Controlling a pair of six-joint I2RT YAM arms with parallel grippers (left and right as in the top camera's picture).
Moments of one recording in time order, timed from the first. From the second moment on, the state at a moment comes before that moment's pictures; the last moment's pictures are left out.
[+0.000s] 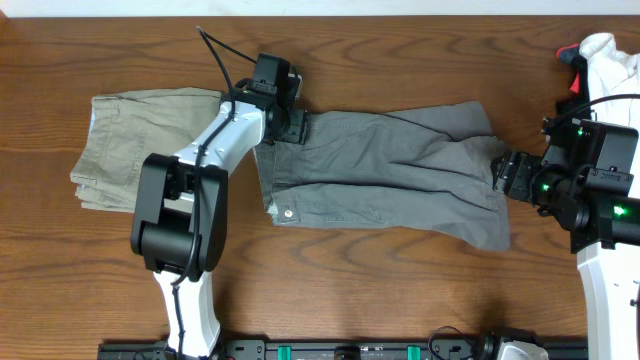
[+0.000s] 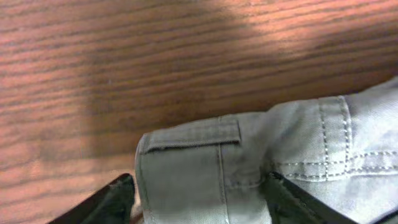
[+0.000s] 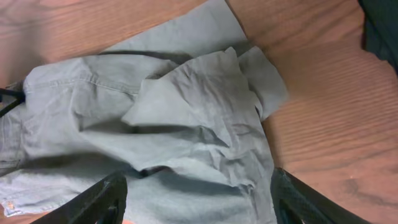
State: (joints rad) left arm -0.27 2.09 1.46 -0.52 0.11 -0.07; right arm -0.16 1.12 1.06 -0.89 -0.20 0.18
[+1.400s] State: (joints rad) left arm -0.27 1.16 1.47 -0.84 0.17 -0.06; right arm -0.08 1.68 1.06 -0.56 -0.73 0.00
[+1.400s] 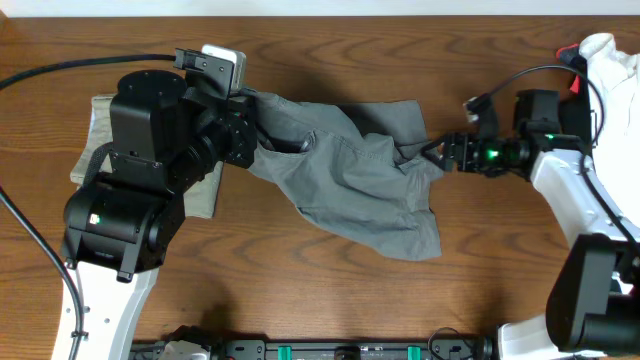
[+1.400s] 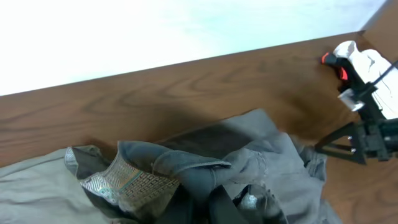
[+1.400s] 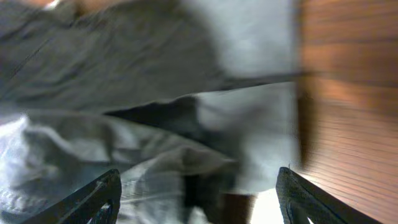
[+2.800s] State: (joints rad) left arm -0.27 1.00 1.84 -0.96 0.18 -0.12; right arm -0.20 0.71 1.23 -0.73 -0.27 0.34
